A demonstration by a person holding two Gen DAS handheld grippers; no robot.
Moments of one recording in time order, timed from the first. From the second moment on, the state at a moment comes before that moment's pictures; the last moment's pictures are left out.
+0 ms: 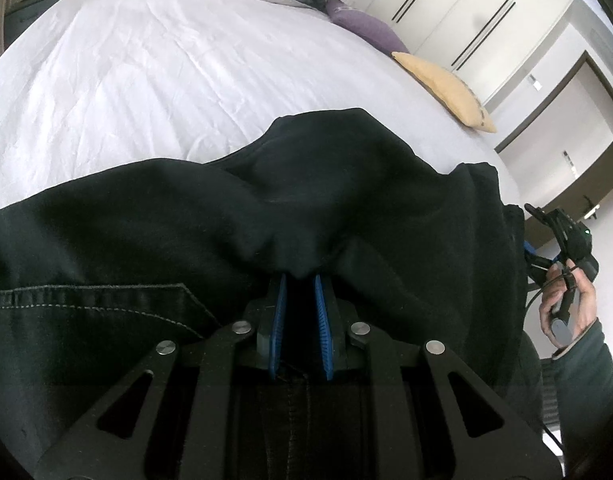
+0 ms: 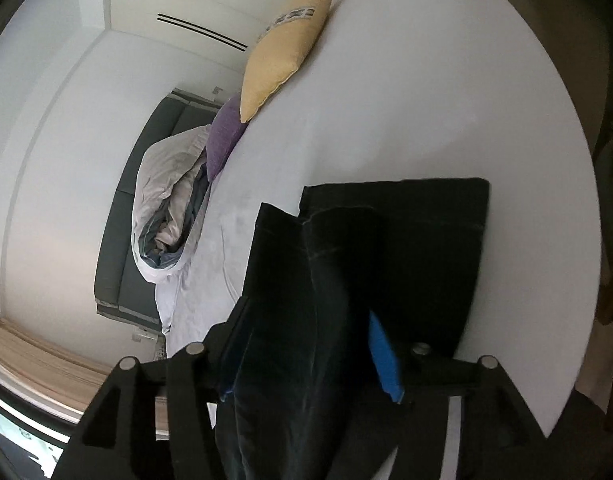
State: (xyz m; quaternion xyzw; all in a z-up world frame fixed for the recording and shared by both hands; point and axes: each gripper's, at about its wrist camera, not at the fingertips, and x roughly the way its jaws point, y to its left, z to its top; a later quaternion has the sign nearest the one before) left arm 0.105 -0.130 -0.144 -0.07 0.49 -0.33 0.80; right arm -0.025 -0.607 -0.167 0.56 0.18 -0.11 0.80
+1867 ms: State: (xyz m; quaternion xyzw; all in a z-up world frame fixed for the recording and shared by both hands) left arm 0.098 -0.156 -0.125 -0.05 0.48 -0.28 0.83; right arm -0.113 -0.661 -0.179 0.61 0.12 -0.23 0.75
